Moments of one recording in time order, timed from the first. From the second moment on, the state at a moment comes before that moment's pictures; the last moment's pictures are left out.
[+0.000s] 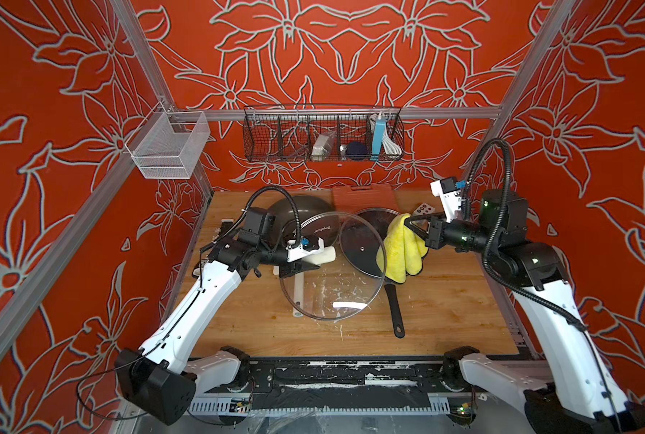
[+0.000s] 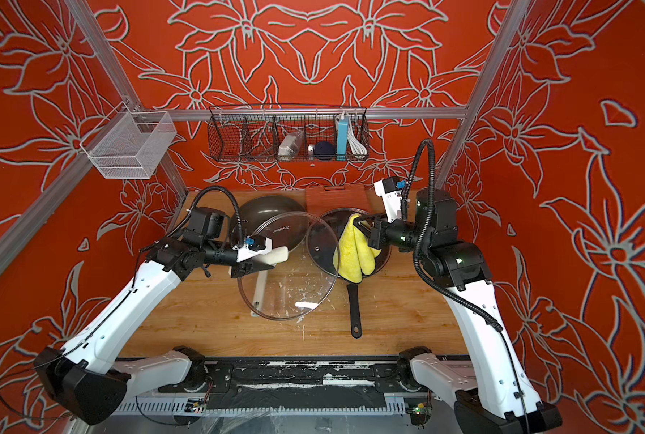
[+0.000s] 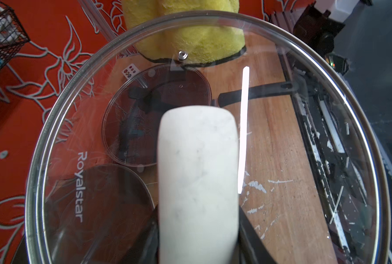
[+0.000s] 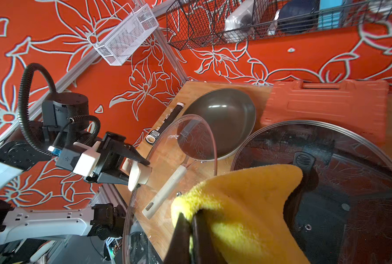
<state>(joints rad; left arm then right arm) -0.35 1.21 1.23 -0.84 0.73 0.99 0.27 1.06 1.42 -0.81 -0.63 0.24</state>
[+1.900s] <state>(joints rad) -0.73 1.42 1.32 -0.74 0.45 1.25 0.64 1.57 1.38 -0.31 -0.57 0.36</state>
